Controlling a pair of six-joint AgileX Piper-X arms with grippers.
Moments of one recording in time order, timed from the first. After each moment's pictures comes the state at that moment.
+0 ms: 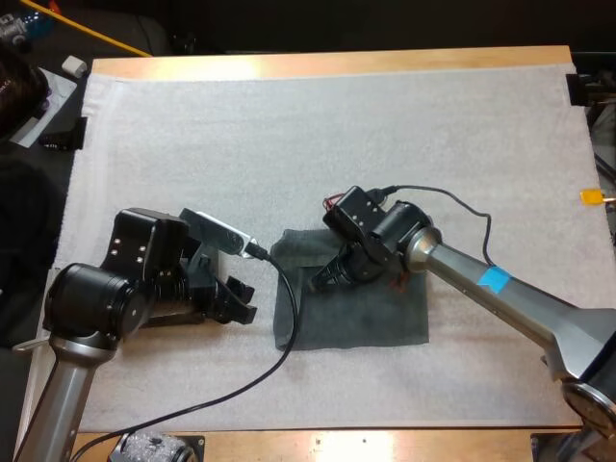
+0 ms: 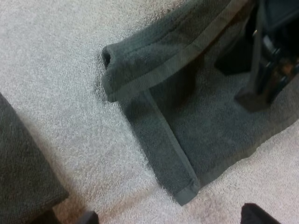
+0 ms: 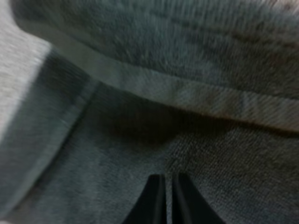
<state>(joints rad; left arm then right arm) -0.31 0.97 -1.11 1.33 0.24 -1.67 0.79 1.74 -1.33 0.92 -0.07 -1.53</state>
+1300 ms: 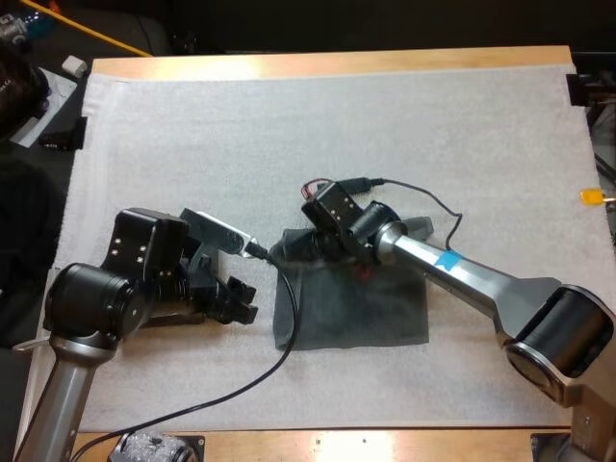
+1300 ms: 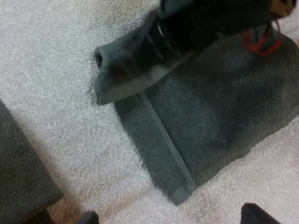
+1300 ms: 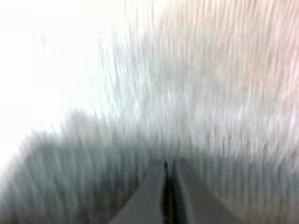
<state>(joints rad) -0.31 0.97 -1.11 1.34 0.25 -1.68 0.79 2.01 -1.38 0.56 0.05 -1.33</state>
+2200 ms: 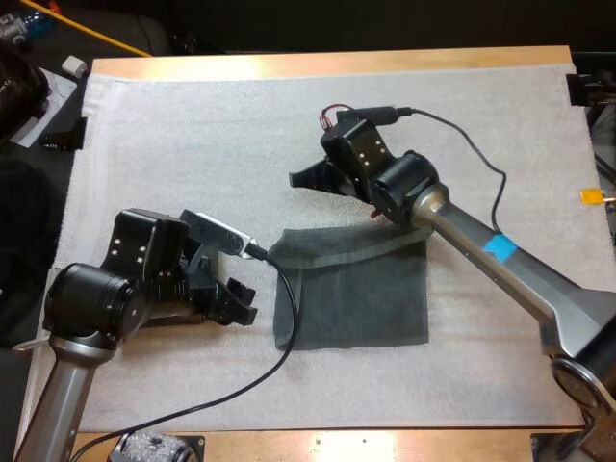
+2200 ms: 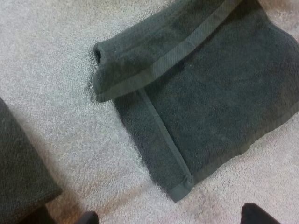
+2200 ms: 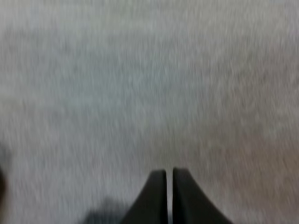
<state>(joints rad) -0.31 0.97 -1.11 1.35 0.25 -1.68 0.71 1.85 -1.54 0.65 0.14 -1.41</state>
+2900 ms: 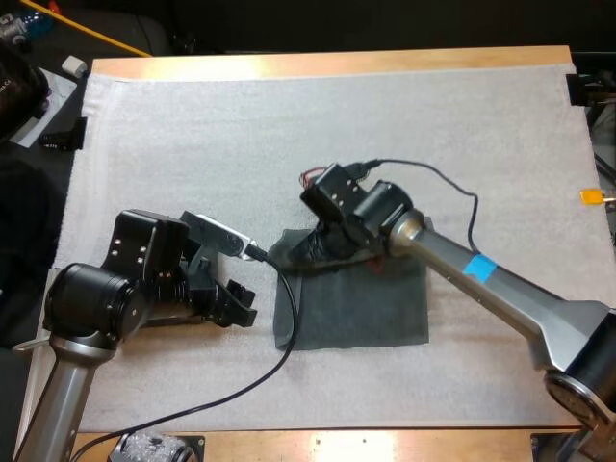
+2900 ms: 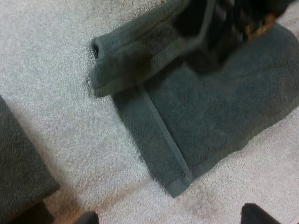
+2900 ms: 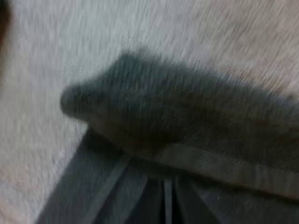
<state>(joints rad) -0.31 0.97 -1.11 1.36 0.26 -1.68 0.81 1.84 -1.51 0.94 -0.01 -1.49</state>
